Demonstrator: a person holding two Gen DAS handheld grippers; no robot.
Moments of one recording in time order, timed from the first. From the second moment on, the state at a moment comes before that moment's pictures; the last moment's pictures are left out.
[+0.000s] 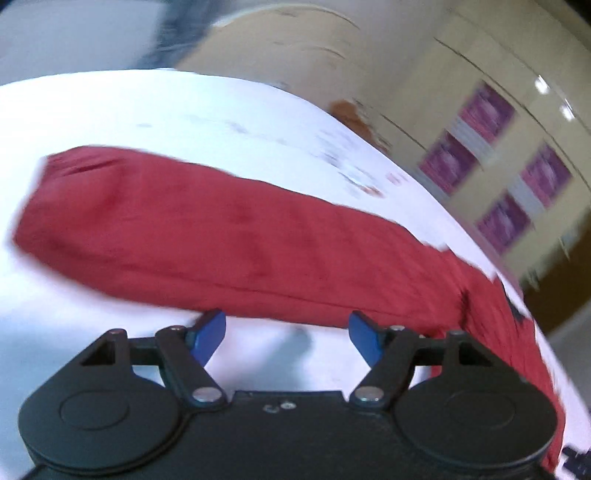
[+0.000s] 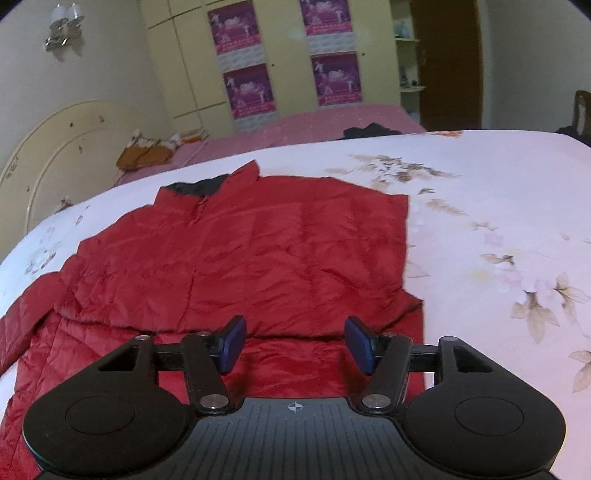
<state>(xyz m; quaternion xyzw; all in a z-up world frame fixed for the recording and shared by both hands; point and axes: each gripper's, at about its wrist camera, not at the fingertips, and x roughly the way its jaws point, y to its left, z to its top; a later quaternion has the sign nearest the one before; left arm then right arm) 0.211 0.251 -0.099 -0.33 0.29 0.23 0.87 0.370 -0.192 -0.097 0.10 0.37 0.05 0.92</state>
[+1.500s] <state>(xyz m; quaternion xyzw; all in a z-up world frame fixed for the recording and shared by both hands) 0.403 -0.037 -0.088 -0.03 0.35 -0.17 0.92 0.366 -0.241 -0.083 0.20 0.34 -0.07 0.91</state>
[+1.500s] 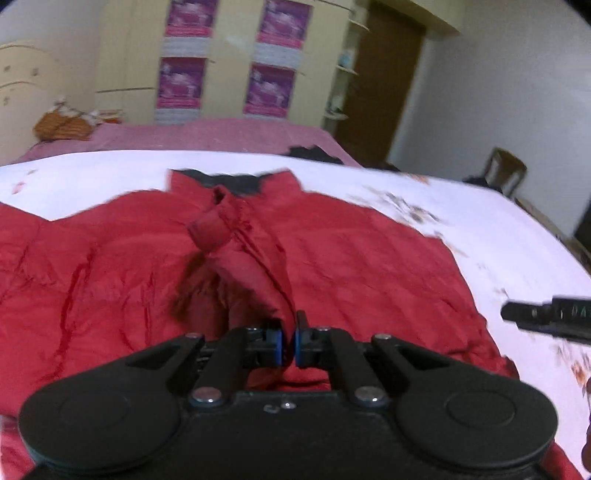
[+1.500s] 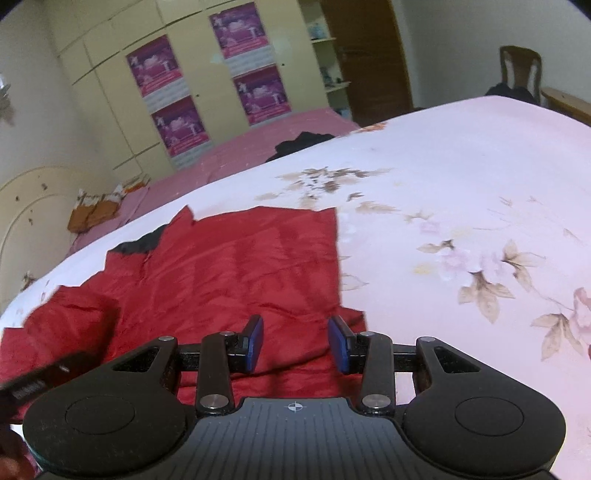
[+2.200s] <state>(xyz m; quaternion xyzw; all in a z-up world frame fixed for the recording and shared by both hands) 0.371 0.012 -0.059 -0.10 0.31 -0.14 0.93 0.375 -0.242 -0.067 0.23 0.31 0.02 0.92</state>
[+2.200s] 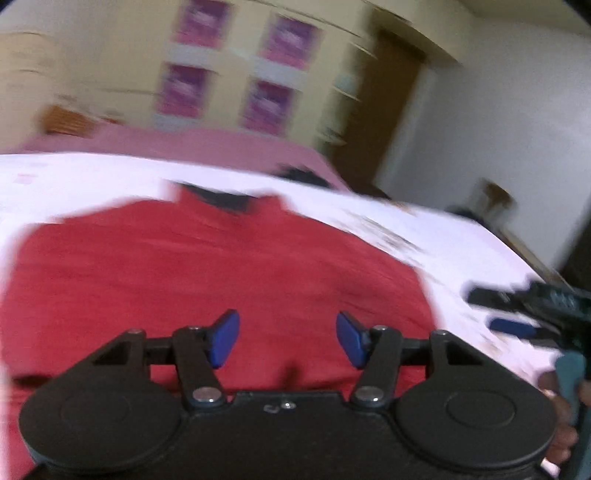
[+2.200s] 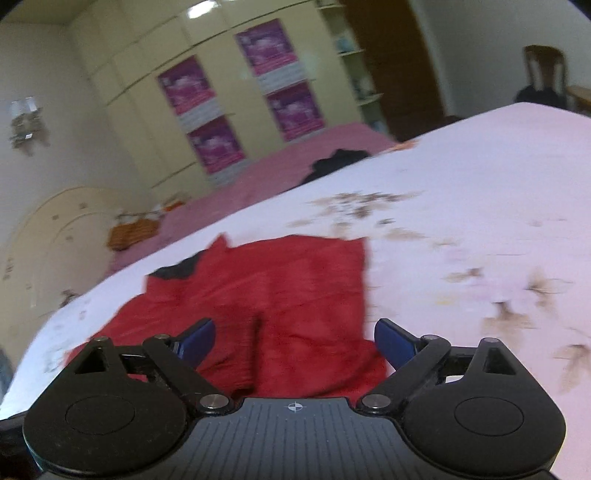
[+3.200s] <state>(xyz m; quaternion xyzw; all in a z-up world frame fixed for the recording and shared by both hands) 0.411 0.088 -0.109 -0.05 0.35 -0.05 0.94 0.415 -0.208 -0.116 0.13 0.38 0.03 0.92</state>
